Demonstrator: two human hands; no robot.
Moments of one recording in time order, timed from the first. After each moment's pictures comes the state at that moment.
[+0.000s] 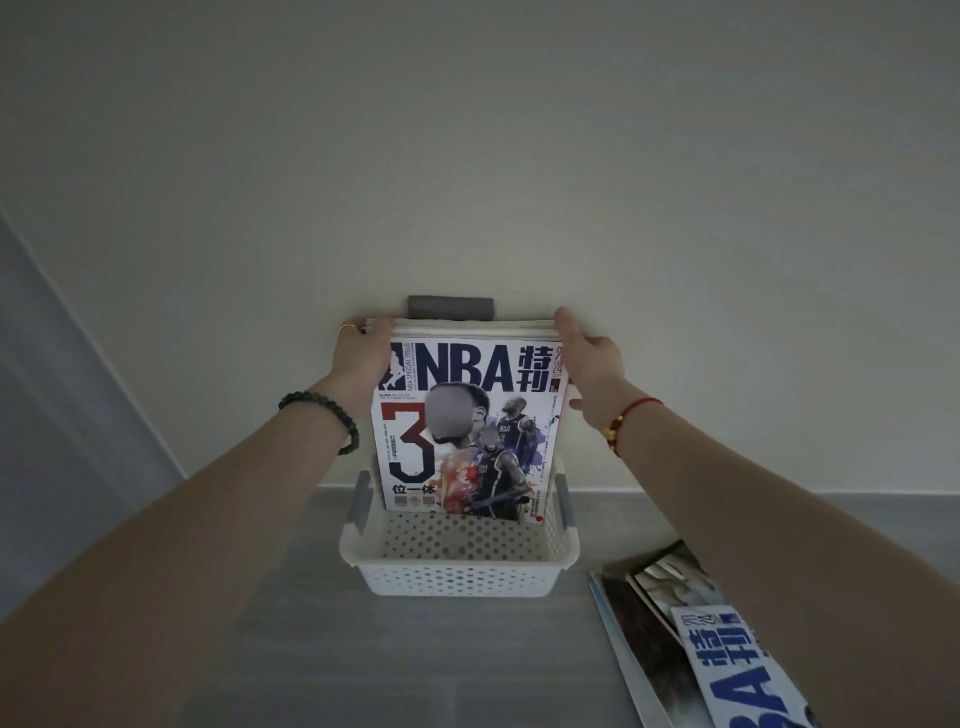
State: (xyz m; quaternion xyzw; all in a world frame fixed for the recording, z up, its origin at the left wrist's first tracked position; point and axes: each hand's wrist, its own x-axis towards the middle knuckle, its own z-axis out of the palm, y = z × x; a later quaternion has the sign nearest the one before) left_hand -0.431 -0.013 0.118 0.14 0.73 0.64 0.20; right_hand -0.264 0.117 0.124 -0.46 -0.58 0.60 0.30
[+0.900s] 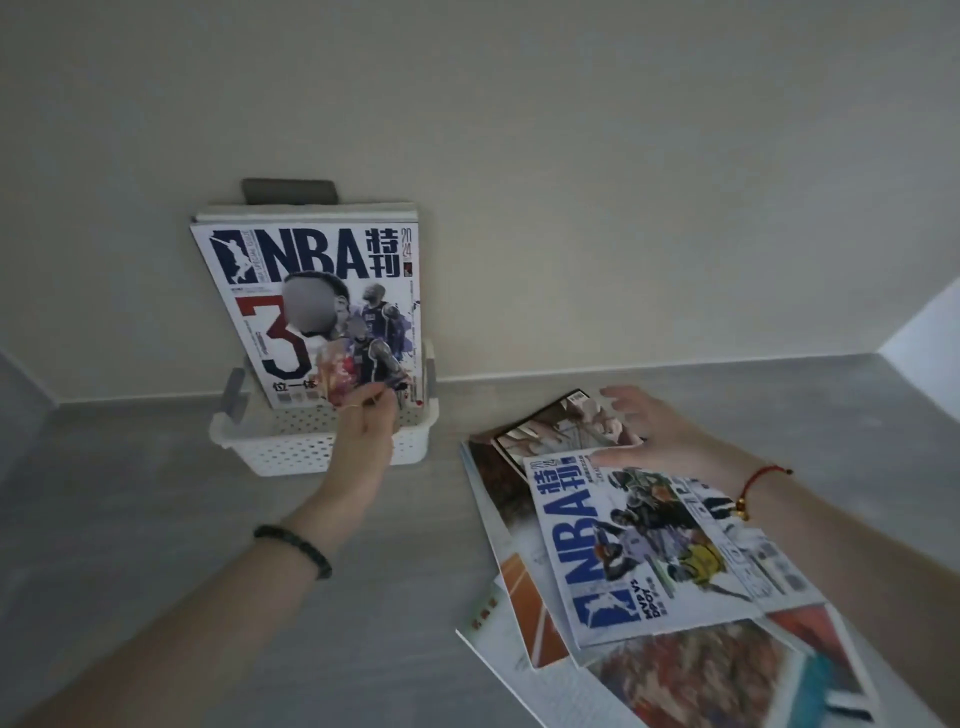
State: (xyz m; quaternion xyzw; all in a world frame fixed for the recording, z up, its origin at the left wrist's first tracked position) left_hand -0.209 -0.051 0.018 0.23 0.73 0.59 0.24; right_hand 0.022 0.137 0.038 -0.41 -0.82 0.39 0.00
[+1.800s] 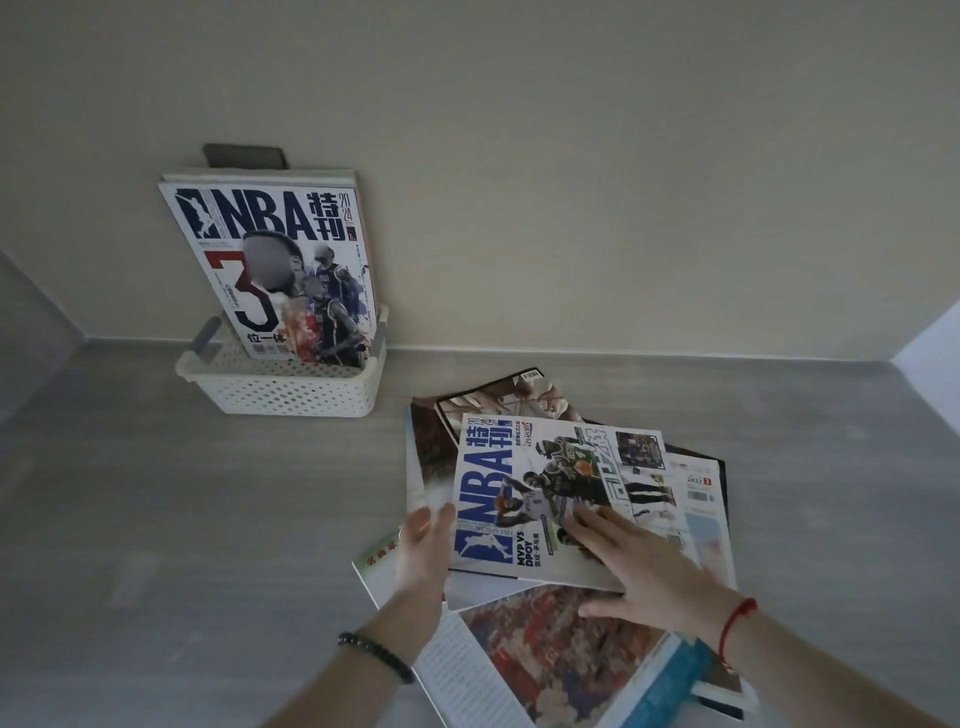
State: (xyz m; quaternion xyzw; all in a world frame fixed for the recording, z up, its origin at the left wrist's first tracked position) left_hand 0.008 -0.035 -0.050 -0.04 0.69 0.60 0.40; right_hand 0.176 0.132 -0.067 -0.15 -0.97 0.09 -0.16
